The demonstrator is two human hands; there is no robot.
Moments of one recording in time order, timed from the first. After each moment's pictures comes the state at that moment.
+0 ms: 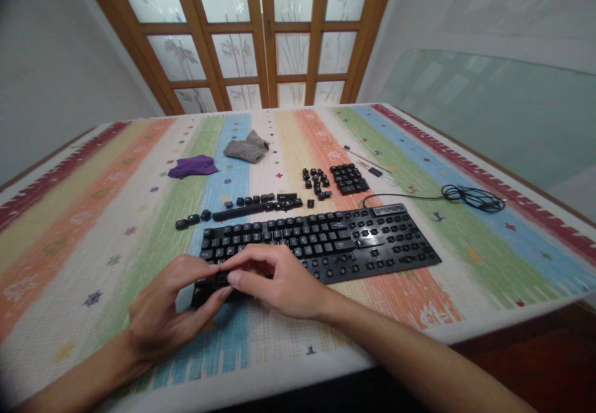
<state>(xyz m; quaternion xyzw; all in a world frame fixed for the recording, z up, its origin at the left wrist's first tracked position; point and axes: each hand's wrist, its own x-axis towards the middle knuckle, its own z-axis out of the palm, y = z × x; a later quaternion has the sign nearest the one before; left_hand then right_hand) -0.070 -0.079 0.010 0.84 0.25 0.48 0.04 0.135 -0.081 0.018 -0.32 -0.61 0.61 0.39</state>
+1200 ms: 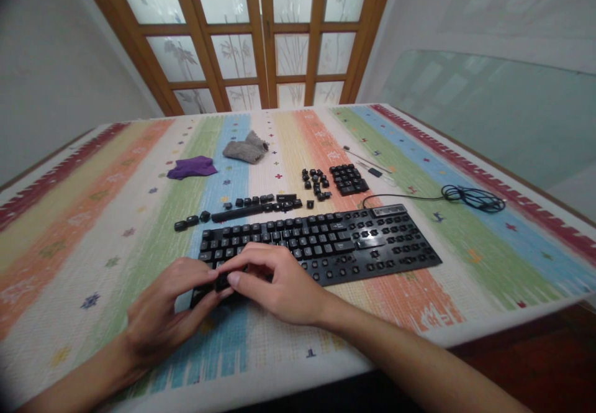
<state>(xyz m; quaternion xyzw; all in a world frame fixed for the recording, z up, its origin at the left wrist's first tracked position) -0.071 -0.077 0.010 0.84 0.23 0.48 0.06 0.136 -0.082 0.022 -0.33 -0.67 0.53 0.39</state>
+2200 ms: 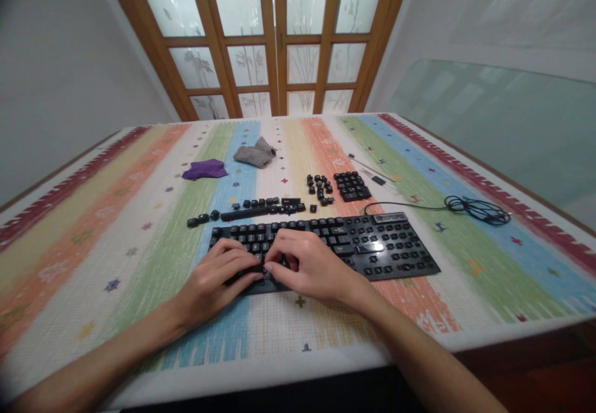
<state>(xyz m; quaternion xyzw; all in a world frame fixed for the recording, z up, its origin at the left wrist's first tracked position) -0.049 -0.067 -0.005 0.88 0.25 0.39 0.09 0.180 -0.072 0.030 -0.37 -0.84 0.28 0.29</state>
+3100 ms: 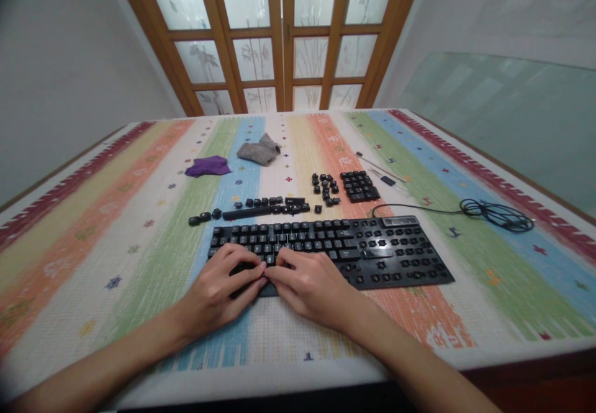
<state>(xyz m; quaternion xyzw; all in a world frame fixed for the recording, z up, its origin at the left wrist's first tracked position) -0.041 -0.076 -0.004 0.89 0.28 0.36 0.06 0.181 -0.084 0.008 -0.33 -0.91 0.08 0.24</state>
